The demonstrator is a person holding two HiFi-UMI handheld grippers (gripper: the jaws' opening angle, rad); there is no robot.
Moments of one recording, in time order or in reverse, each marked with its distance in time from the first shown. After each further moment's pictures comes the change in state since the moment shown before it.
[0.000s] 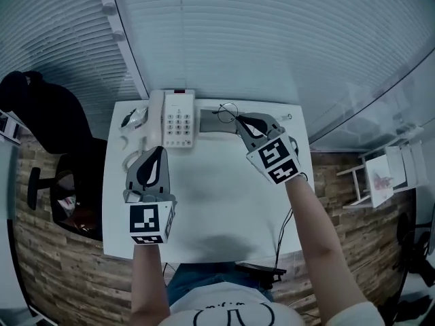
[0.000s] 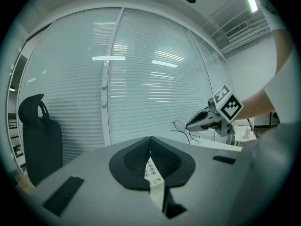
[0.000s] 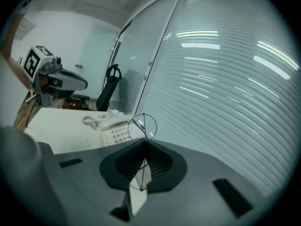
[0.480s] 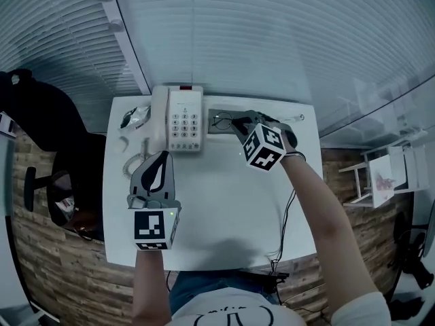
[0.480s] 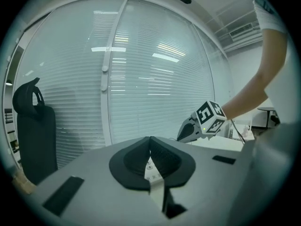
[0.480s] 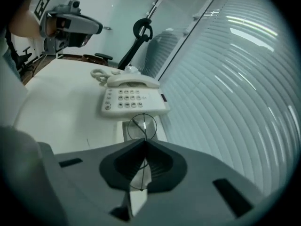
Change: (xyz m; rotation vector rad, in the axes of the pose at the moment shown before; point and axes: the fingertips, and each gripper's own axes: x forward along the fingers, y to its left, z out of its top) left arm 0.032 0.021 -0.044 -0.036 0.079 -0.031; right arm 0.109 0.026 -0.075 -0.382 0.326 0.221
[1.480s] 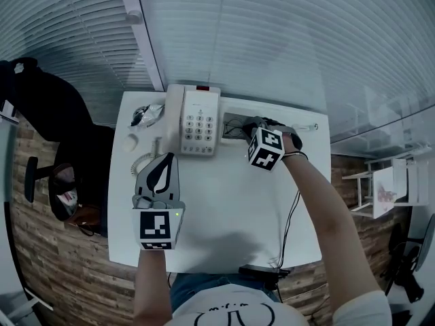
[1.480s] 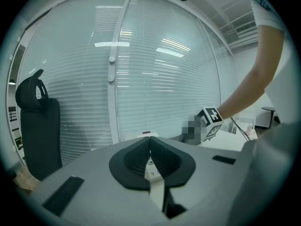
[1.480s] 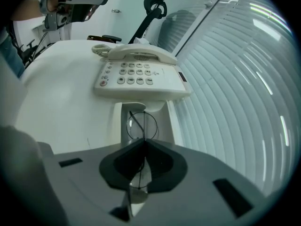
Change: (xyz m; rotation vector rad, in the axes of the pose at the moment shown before) left arm 0.010 0.030 -0.026 -0.017 0.061 0.035; right arm 0.062 0.017 -0.026 -0.109 0.166 0.115
